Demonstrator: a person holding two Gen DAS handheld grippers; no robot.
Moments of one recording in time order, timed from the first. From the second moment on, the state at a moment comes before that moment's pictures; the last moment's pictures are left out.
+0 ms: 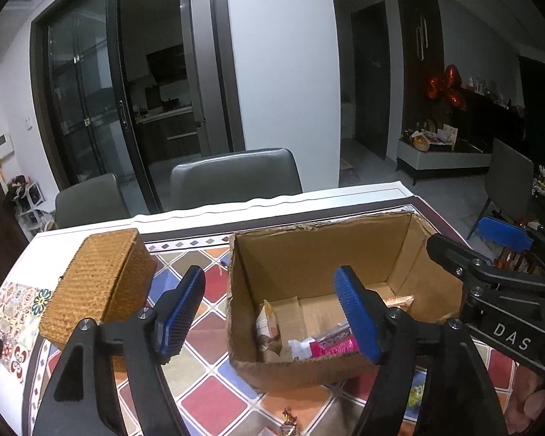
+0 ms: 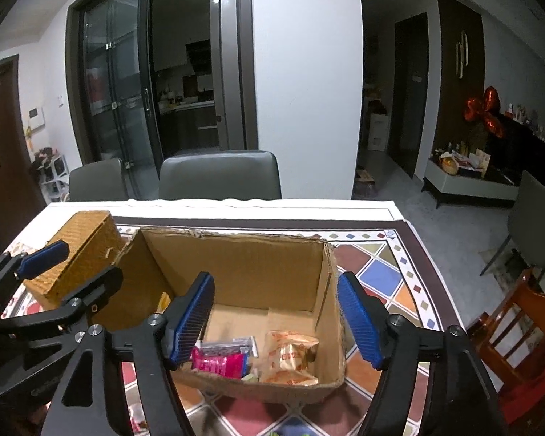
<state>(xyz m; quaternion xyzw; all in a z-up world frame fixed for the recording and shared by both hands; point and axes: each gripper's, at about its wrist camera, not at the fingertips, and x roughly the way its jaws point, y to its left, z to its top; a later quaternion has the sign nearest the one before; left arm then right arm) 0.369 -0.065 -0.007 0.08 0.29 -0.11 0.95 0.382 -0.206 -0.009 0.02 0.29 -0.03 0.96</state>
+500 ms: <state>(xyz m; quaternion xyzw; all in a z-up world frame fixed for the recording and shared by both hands) 0.322 -0.049 0.011 0.09 0.27 -0.10 0.95 0.337 -0.197 0.012 0.02 0.28 -0.04 0.96</state>
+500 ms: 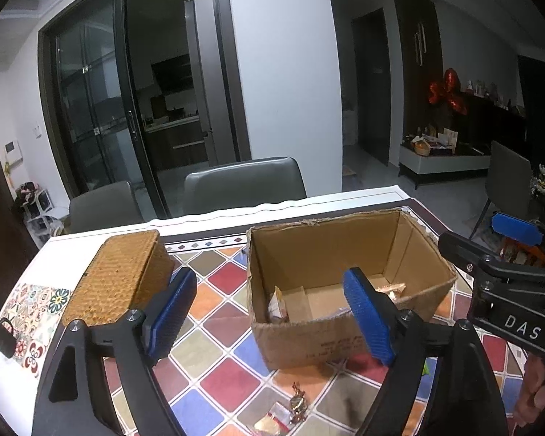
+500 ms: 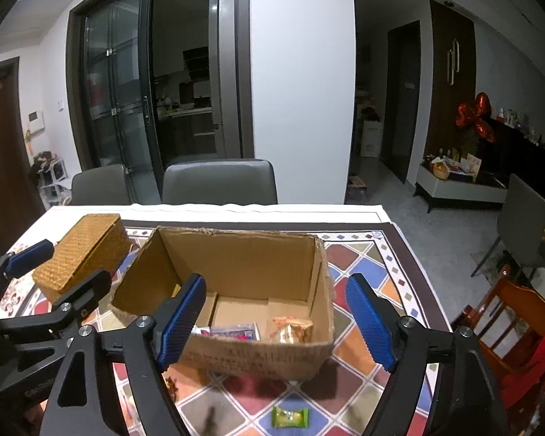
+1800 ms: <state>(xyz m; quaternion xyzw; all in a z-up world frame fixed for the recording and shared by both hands) 0.240 -0.009 -0.038 0.11 0.30 -0.12 0.94 0.246 -0.153 -0.032 0.02 0.32 -0.03 0.95</state>
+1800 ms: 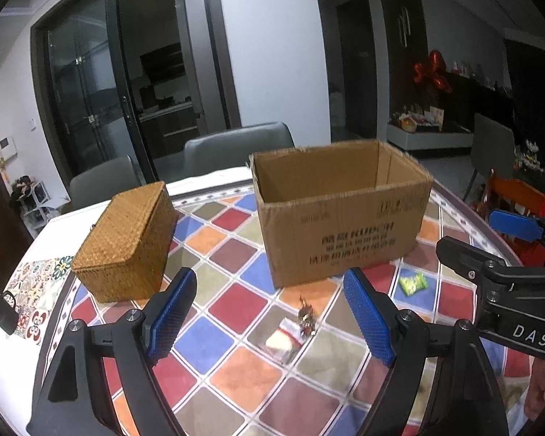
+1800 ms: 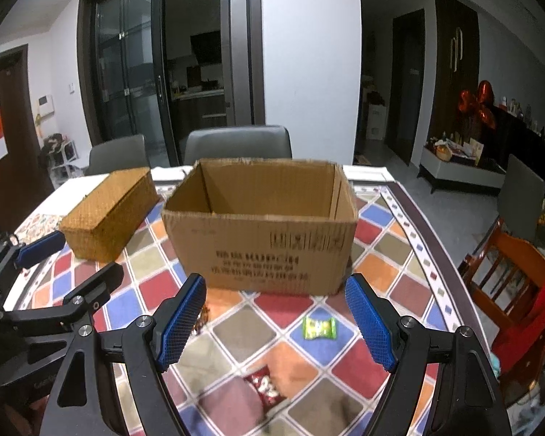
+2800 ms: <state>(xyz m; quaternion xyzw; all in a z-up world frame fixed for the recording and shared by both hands) 0.258 -0.005 -0.120 0.16 0.36 -0.19 0.90 0.237 -0.138 -0.121 0.05 0.40 -0.07 0.91</state>
